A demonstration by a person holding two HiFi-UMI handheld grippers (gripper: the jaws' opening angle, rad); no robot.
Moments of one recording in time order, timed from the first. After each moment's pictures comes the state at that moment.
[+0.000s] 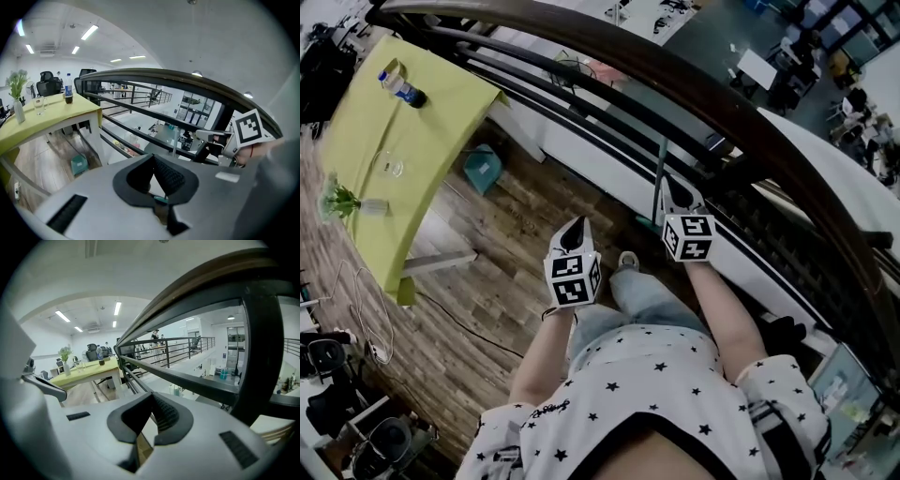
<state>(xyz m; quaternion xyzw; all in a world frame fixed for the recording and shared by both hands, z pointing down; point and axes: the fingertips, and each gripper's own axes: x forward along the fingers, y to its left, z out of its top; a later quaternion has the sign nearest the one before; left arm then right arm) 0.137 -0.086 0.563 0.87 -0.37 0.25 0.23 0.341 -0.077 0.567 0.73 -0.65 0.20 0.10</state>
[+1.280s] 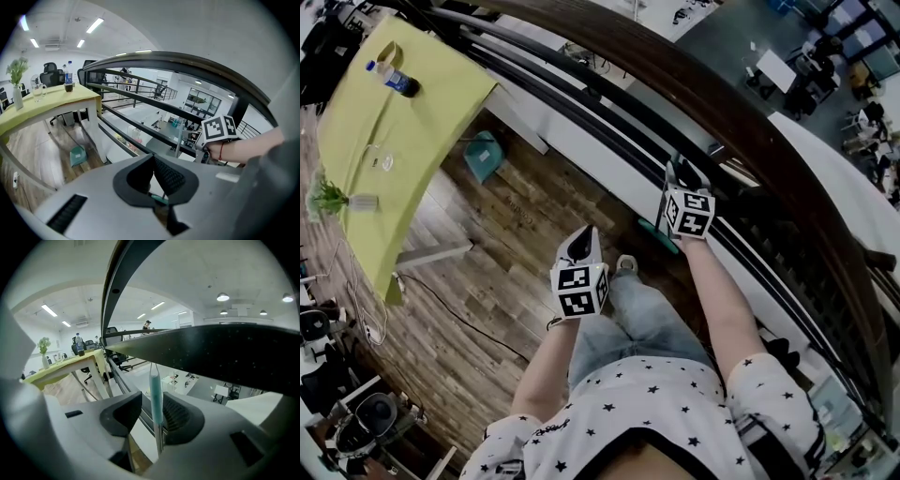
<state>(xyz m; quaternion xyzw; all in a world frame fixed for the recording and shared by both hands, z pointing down) 0.171 -0.100 0.613 0.84 -0.39 0.26 0.26 0.419 -0.157 0.671 0.75 -0.60 0.24 0.12</state>
